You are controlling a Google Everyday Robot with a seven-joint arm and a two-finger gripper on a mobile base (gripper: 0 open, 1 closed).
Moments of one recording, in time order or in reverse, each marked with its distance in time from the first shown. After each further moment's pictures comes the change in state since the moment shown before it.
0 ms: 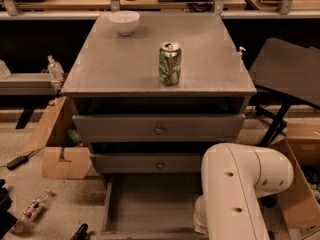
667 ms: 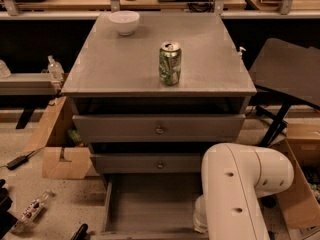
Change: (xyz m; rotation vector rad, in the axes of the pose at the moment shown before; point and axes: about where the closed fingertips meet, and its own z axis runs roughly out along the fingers) arm 0.000 -0.001 -0.001 0.001 0.000 0.000
